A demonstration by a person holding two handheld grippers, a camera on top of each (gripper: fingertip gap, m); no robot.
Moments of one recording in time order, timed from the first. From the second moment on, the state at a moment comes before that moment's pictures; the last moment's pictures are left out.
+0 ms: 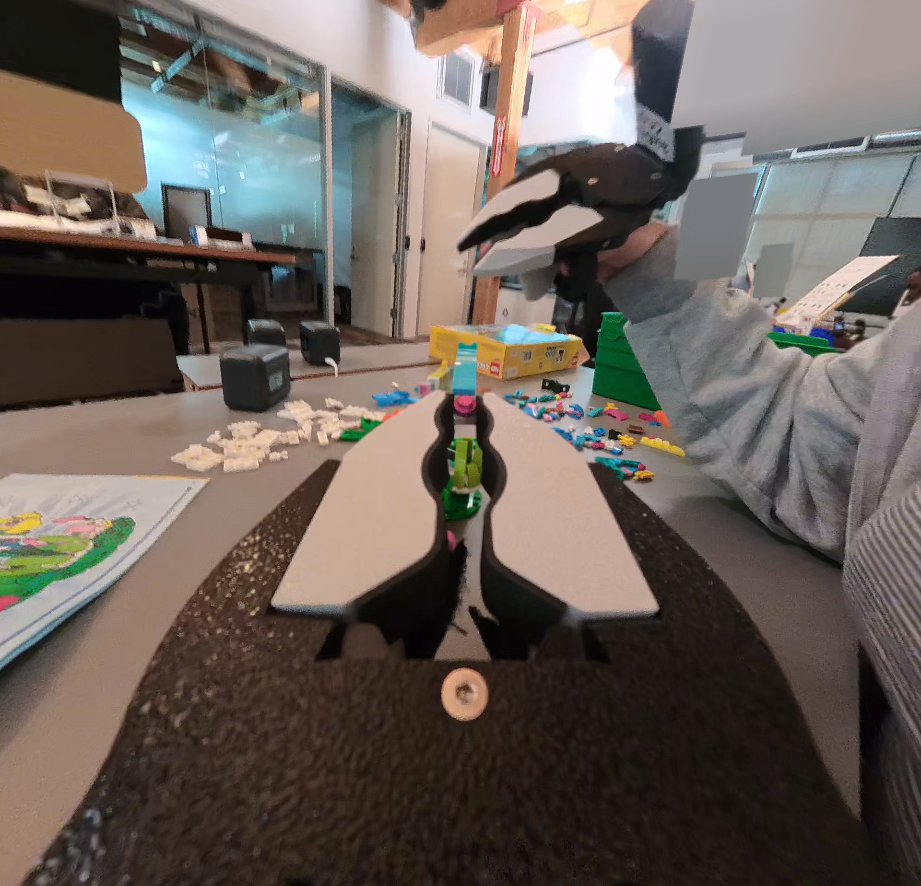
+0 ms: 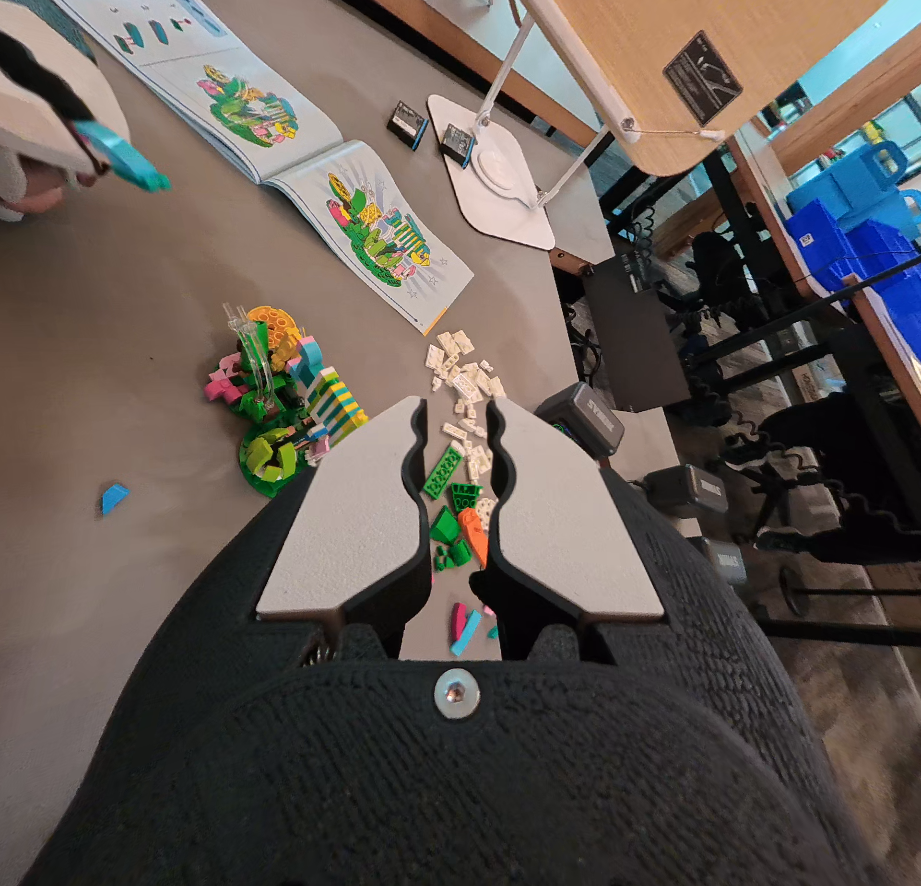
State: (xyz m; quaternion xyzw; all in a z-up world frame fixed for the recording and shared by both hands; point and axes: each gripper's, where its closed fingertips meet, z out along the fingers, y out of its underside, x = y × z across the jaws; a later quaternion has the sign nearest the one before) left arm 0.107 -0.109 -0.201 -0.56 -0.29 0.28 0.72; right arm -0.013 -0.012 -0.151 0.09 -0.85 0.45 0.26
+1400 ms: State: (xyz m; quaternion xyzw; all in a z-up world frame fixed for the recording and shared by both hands) left arm 0.020 -0.050 -0.220 -0.77 -0.31 0.18 0.52; right arm 0.014 0.003 -0.174 0.10 -0.87 0.47 0.10
